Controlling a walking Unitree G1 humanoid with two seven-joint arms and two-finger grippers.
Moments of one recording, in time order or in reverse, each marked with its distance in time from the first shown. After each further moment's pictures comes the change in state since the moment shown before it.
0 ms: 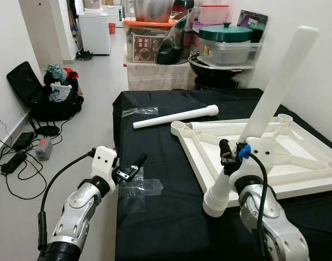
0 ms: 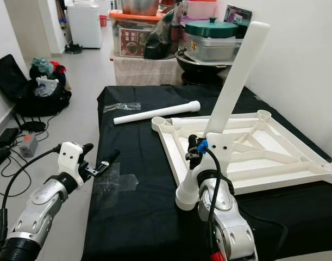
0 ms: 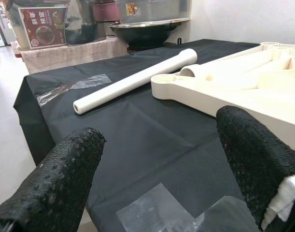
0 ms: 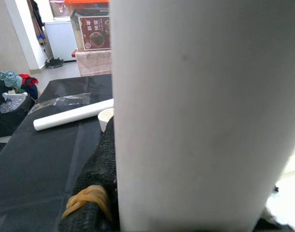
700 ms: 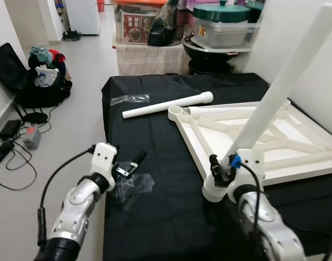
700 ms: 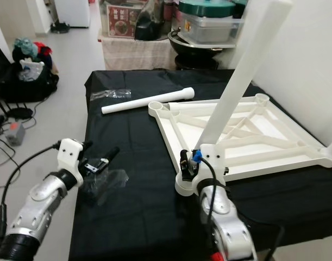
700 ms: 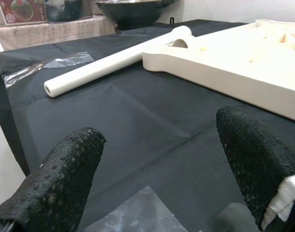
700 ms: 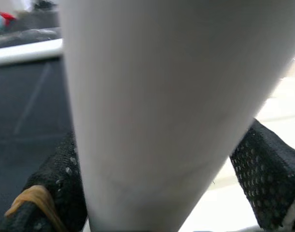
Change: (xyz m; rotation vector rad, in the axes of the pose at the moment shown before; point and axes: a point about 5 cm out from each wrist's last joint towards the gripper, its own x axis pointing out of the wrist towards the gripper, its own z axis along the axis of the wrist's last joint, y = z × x) left arm 0.003 0.000 0.002 0.005 -0.006 0.000; right arm 0.010 -0.018 -0.014 -0.049 0.041 0.078
